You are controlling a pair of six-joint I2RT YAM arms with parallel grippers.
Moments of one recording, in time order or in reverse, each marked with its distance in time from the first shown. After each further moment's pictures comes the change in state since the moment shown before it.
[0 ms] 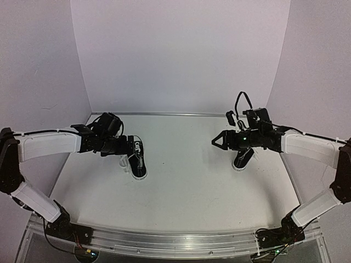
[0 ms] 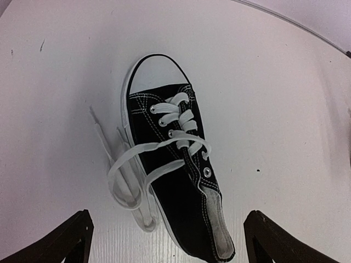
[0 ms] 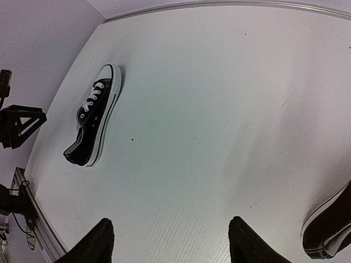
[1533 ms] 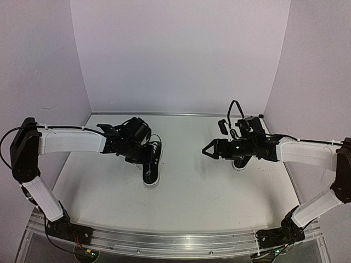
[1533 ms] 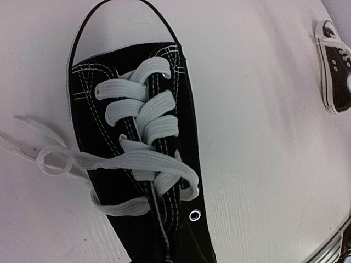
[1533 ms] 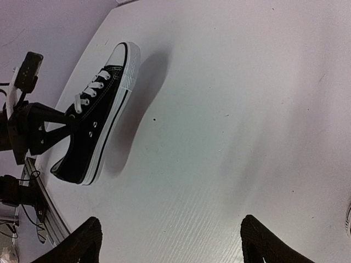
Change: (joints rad) left arm -0.181 0.215 0.186 -0.052 0.129 -0.018; right arm 0.112 0.002 -0.079 0.090 0.022 0.101
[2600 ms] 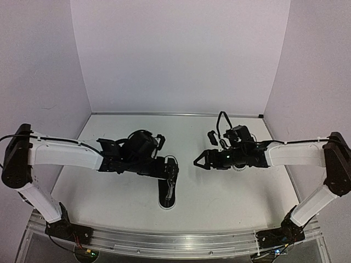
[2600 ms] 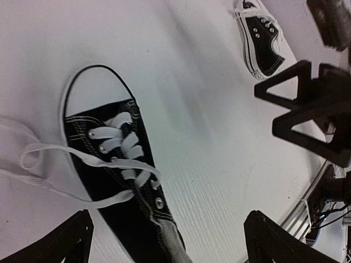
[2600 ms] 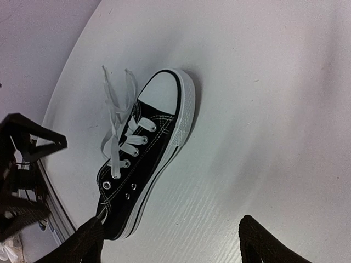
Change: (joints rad) left arm -0.233 -0.049 -0.096 0.194 0.027 -0.095; right arm 0.077 0.098 -0.033 0.075 -0.018 0.046
